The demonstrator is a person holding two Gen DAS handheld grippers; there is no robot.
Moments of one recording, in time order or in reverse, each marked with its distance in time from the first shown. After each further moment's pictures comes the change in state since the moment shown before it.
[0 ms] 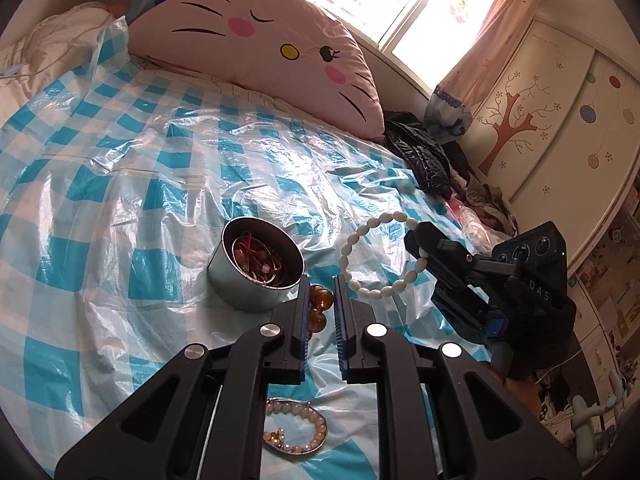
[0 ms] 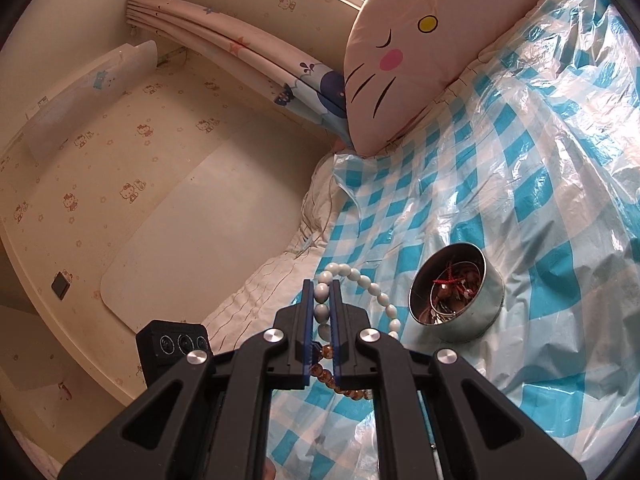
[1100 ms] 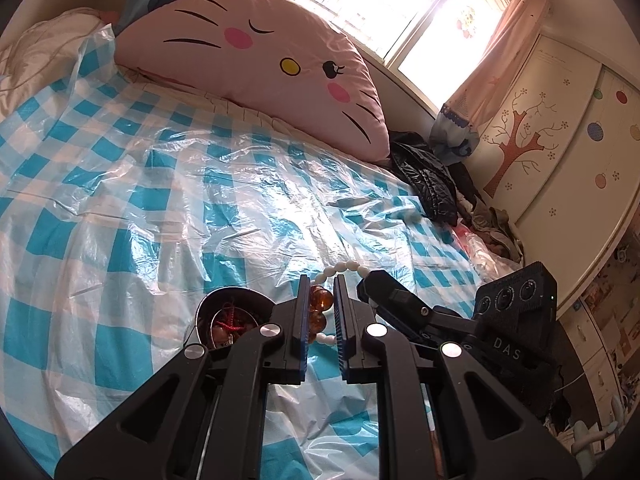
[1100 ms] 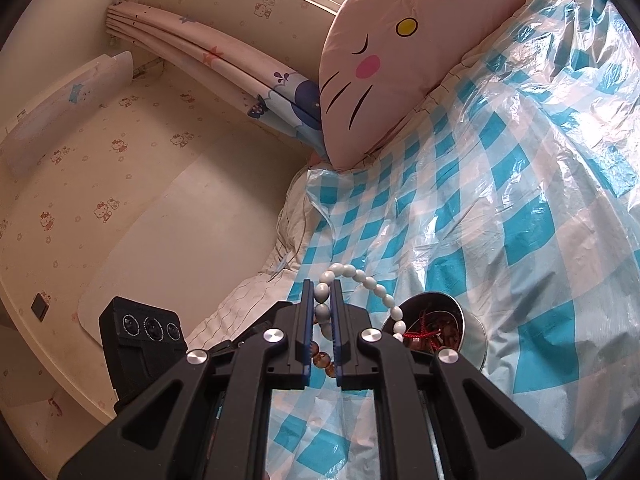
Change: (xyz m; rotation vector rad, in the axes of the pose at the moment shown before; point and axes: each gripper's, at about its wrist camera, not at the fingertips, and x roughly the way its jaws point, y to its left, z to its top) left arm 0.064 -0.002 0.053 -0.018 -0.048 0.000; right arm 0.042 -0.040 0.036 0.023 -0.033 -0.065
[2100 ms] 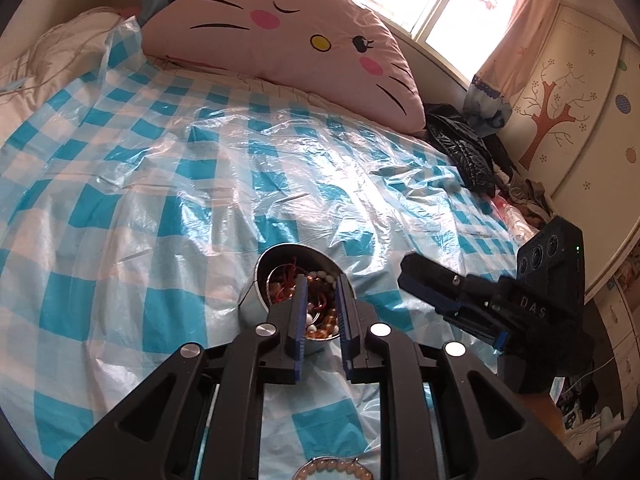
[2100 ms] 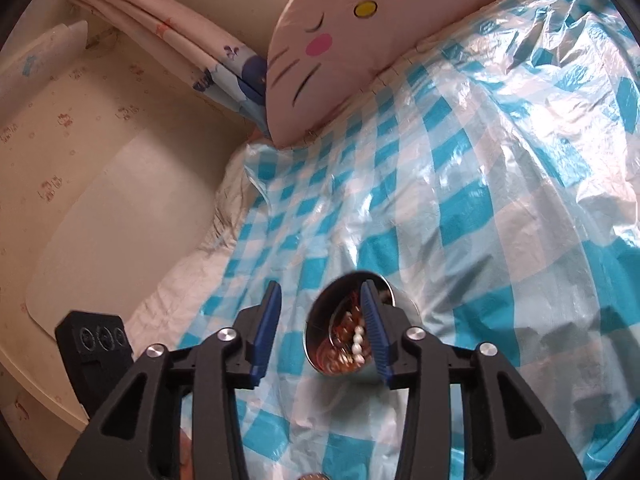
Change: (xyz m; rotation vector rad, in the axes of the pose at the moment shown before) left arm -0.012 0.021 -0.027 0.018 0.081 0.161; right arm 0.005 -0.012 -0.009 -0.024 0.141 -0.273
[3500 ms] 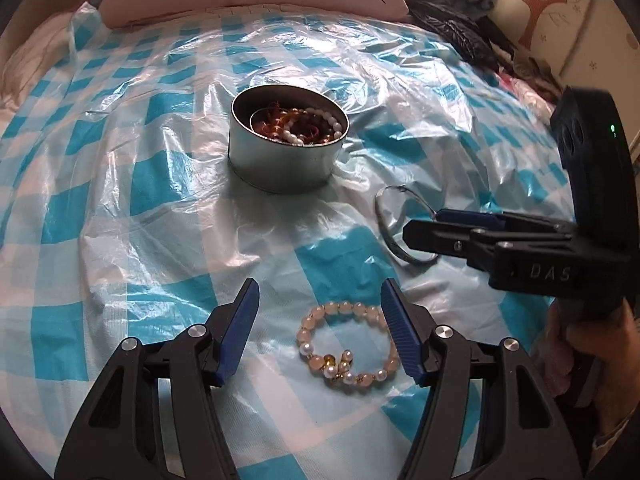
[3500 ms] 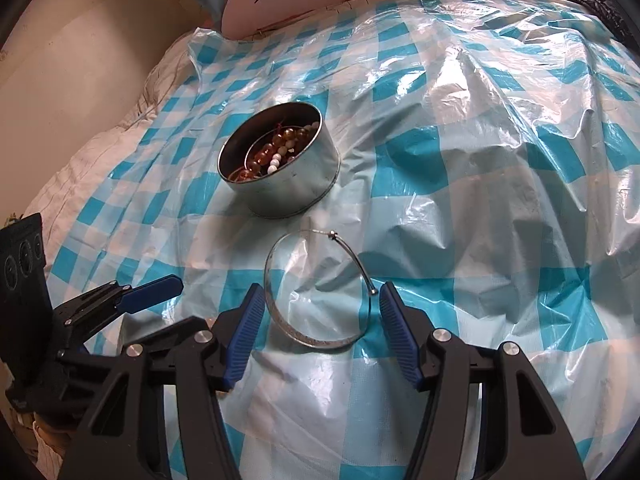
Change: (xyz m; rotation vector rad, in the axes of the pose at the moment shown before) left arm 0.008 -0.020 -0.093 0.270 0.309 0.116; right arm -0.006 0.007 -0.085 -0.202 0.242 -0.368
